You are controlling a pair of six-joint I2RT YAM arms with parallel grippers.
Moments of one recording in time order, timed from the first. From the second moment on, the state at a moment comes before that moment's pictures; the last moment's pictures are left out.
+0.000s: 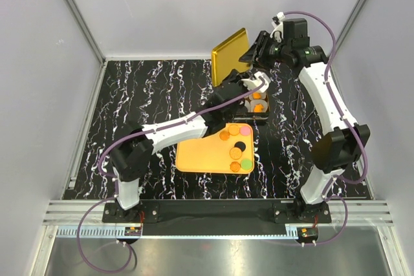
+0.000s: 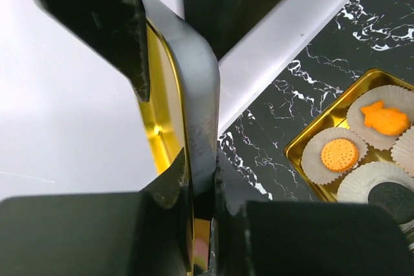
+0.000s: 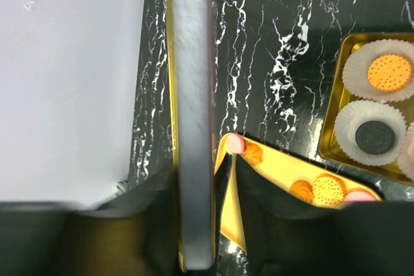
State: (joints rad) left arm -0.95 1.87 1.43 0.43 -0.58 0.76; right arm 0.22 1.78 1.92 -0.69 -0.49 0.62
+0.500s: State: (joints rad) left arm -0.86 1.75 1.53 0.10 -0.18 0.28; right arm 0.19 1.58 1.85 -0.58 -0.20 0.56
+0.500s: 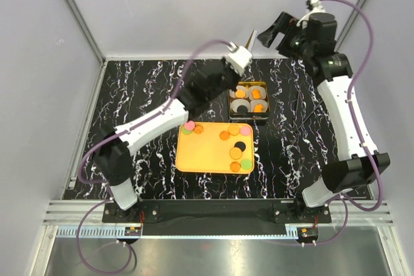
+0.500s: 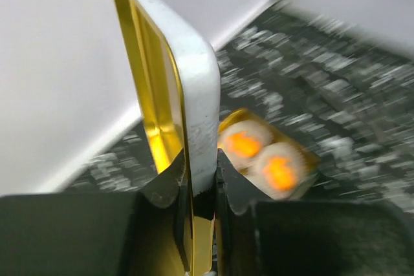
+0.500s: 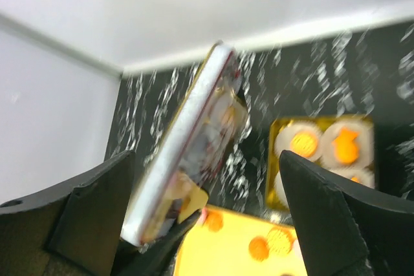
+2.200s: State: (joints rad) left arm -0.46 2.58 1.93 0.62 0.89 -1.47; right arm 0.03 1.91 1.32 -0.04 -0.31 0.61
